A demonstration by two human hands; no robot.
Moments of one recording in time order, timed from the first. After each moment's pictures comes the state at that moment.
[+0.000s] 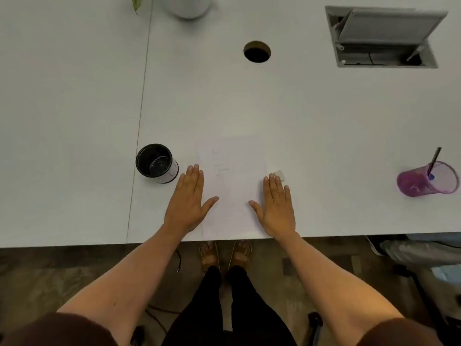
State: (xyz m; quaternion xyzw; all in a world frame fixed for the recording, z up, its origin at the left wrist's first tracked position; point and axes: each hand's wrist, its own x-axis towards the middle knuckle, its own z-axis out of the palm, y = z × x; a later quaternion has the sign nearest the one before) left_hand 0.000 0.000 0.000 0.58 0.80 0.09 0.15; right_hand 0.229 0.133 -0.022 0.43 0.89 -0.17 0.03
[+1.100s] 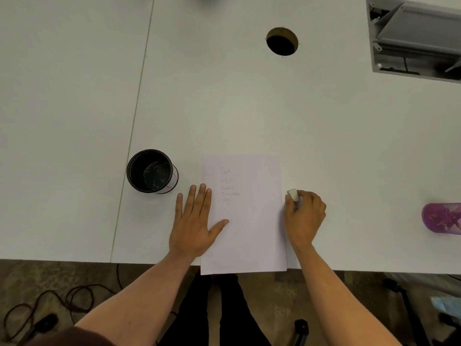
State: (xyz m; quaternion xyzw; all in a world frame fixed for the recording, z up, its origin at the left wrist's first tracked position) left_hand 0.012 0.002 -0.061 0.53 0.83 0.05 0.17; right_hand 0.205 0.190 -0.035 0.65 0.73 -0.18 -0.14
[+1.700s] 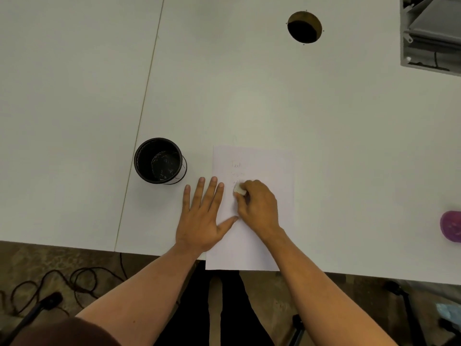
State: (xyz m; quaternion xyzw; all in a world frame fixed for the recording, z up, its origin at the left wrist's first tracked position) left_hand 0.011 0.003 -0.066 0.55 0.82 0.05 0.14; right_hand 0.111 0.143 -0.024 0.40 0.86 -0.31 -0.08
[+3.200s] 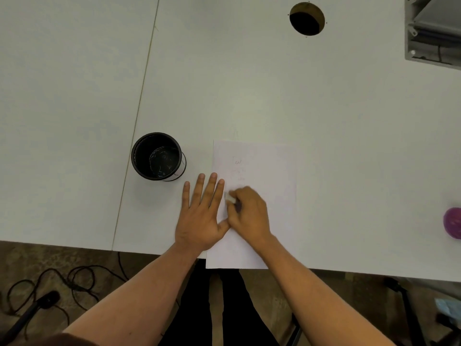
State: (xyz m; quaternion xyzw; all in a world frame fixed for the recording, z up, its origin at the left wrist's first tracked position) left_hand 0.011 0.003 -0.066 0.55 0.82 0.04 0.16; right_hand 0.107 0.112 -0.022 0.38 0.85 -0.35 -0.09
